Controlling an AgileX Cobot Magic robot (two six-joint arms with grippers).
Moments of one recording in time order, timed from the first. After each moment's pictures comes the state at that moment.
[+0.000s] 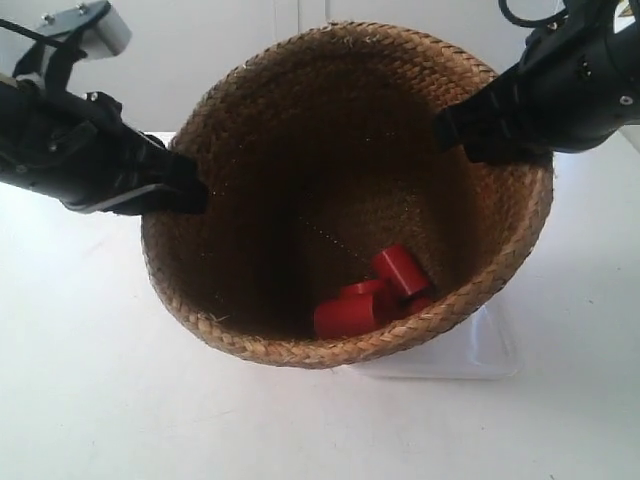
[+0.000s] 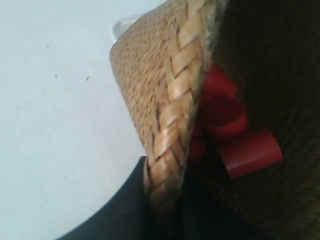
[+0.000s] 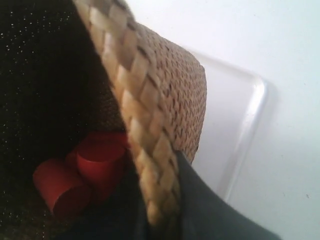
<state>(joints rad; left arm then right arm) -0.34 1.27 -1.02 -0.53 0.69 0.32 0.29 1.25 -1.19 0.04 0.86 -0.03</state>
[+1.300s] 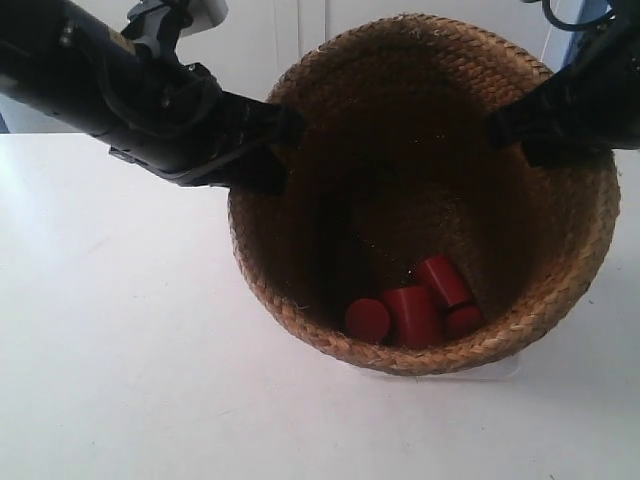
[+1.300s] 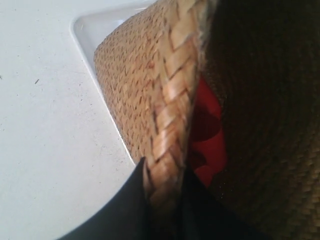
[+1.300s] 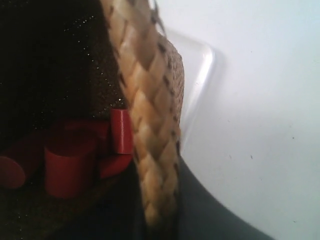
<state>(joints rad) -0.52 1.43 -1.25 -0.41 0.73 -0.01 0.22 1.26 -1.22 -0.05 0.98 0.01</state>
